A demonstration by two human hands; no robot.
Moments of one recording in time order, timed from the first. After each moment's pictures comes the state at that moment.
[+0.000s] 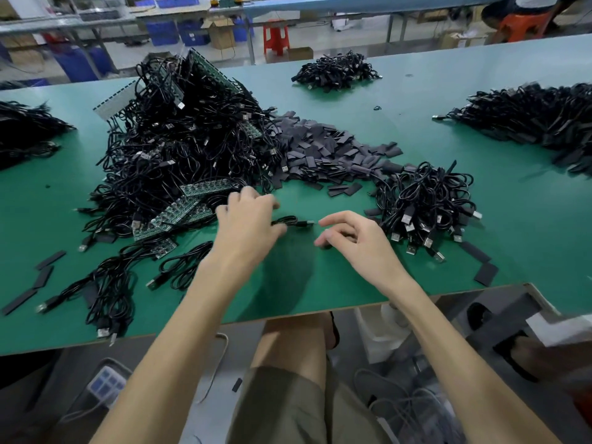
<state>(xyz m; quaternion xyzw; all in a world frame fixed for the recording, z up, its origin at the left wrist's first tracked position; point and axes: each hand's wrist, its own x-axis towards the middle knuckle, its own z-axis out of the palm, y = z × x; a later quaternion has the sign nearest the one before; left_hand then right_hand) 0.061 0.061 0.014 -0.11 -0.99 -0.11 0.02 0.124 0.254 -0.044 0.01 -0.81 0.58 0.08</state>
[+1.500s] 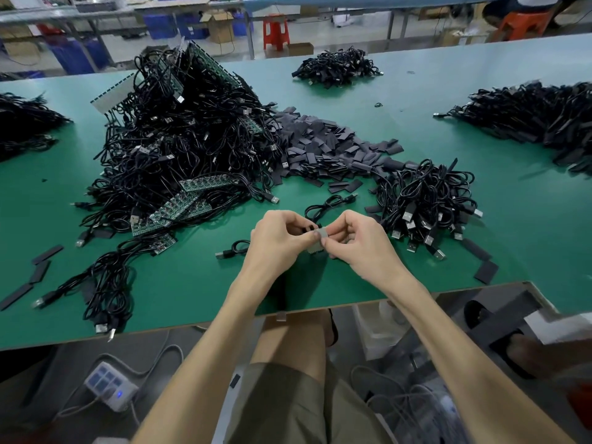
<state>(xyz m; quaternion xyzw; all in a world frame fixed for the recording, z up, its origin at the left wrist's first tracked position) 0.083 0.083 -0.018 -0.12 -0.88 -0.47 -0.04 0.121 0.254 -0.049 -0.01 -0.84 0.53 0.09</state>
